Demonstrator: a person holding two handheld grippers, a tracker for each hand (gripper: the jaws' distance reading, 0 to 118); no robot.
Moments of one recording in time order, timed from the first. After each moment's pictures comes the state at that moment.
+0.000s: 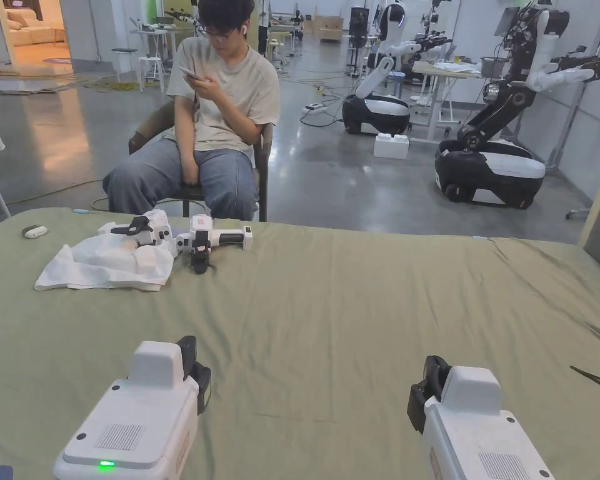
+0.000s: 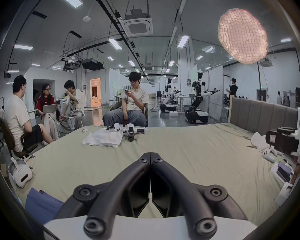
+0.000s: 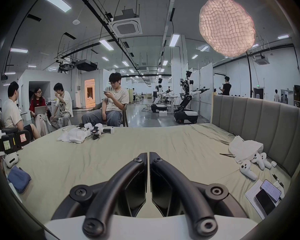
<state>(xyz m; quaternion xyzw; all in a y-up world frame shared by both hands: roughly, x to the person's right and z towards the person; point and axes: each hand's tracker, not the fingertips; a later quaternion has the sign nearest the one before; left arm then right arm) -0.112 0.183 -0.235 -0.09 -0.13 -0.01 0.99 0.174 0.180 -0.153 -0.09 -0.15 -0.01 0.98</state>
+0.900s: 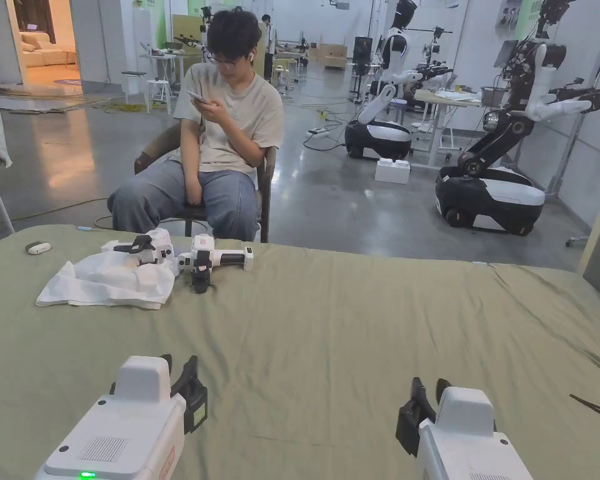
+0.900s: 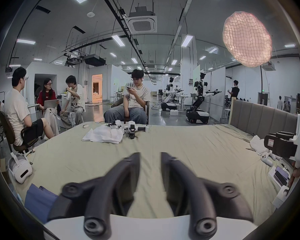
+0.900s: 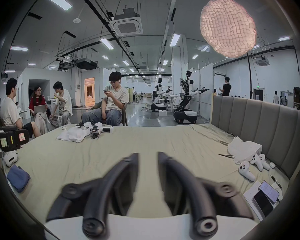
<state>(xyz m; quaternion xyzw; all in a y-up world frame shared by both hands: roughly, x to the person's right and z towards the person) -0.119 0.191 -0.235 -0.10 -0.13 0.00 0.99 0.171 0.183 -0.155 -0.10 -0.16 0.00 0.98</state>
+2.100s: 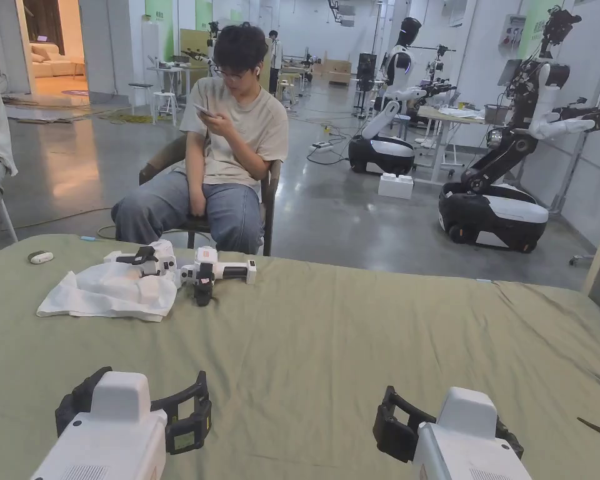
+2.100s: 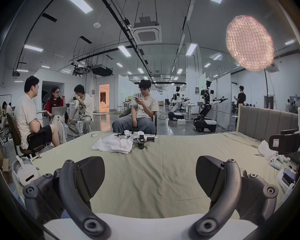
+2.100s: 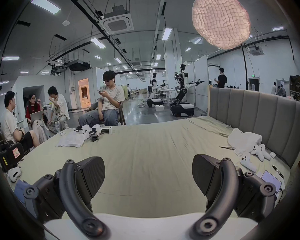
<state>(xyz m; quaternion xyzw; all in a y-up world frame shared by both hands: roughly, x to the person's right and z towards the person) -0.134 0.188 -0.237 -0.05 -0.09 0.00 0.99 0.161 0.205 -0.171 -0.12 -0.18 -0.05 0.98</state>
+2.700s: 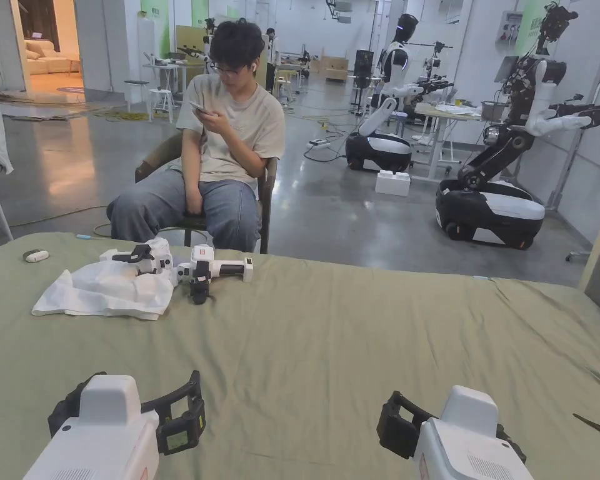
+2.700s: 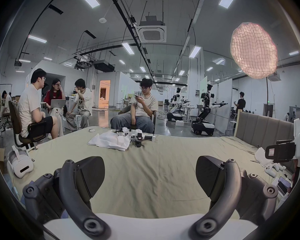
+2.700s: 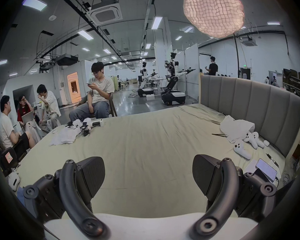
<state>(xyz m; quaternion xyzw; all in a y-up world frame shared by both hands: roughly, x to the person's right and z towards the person) -0.139 0.185 -0.239 -0.06 -0.10 0.04 0.99 0.168 0.202 -0.176 -0.16 -0.22 -0.08 0.96</state>
